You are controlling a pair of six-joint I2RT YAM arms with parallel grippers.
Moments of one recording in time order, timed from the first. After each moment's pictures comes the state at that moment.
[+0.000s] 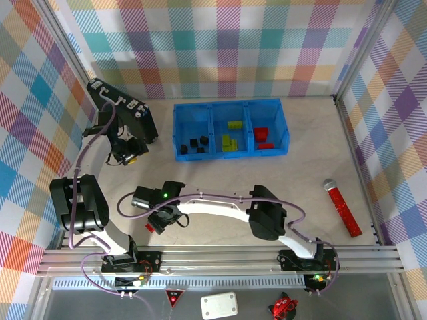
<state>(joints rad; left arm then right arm) 0.15 1.61 1.27 -0.88 0.32 -0.34 1.36 2.27 2.09 -1.13 0.10 0.53</state>
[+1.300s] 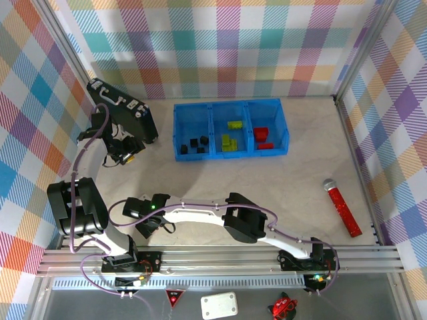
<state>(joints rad) 0.19 1.58 1.24 -0.81 0.38 -0.40 1.38 2.51 2.21 -0.94 0.18 0.52</state>
